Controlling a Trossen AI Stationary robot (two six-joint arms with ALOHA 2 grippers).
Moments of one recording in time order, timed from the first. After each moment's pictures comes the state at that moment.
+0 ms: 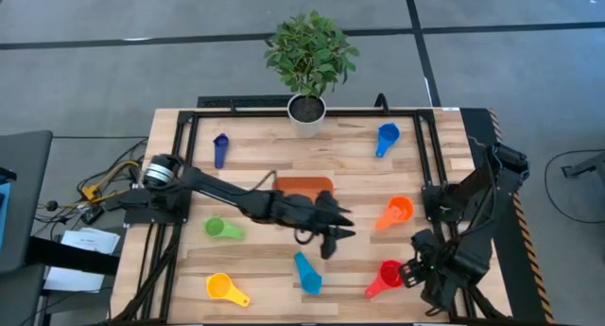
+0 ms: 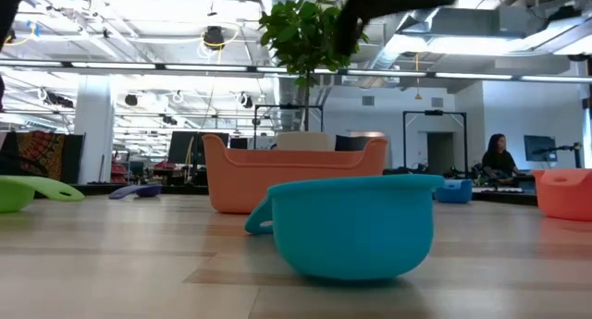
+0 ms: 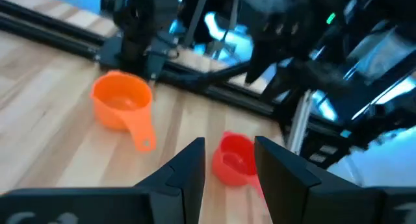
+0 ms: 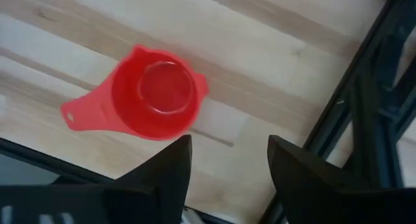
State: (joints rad) left arm -0.24 1.94 1.43 0.30 -0.15 -0.43; right arm 1.04 1.50 1.22 -1.27 0.07 2.23
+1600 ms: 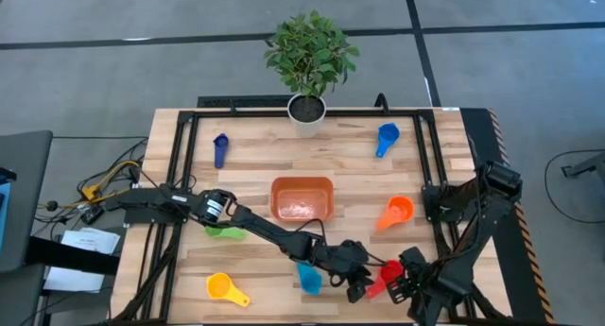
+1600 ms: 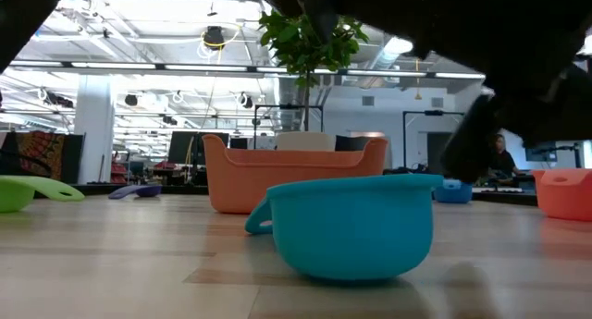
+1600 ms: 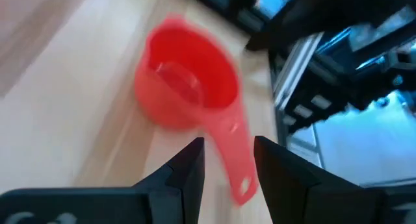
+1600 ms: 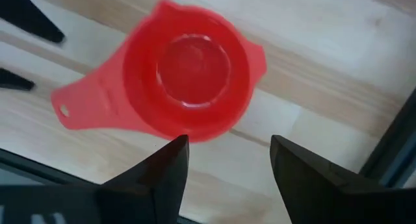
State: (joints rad) left arm -0.36 2.48 1.90 0.23 -0.06 -0.72; right arm 1.04 1.69 1.21 -1.07 0.10 2.23
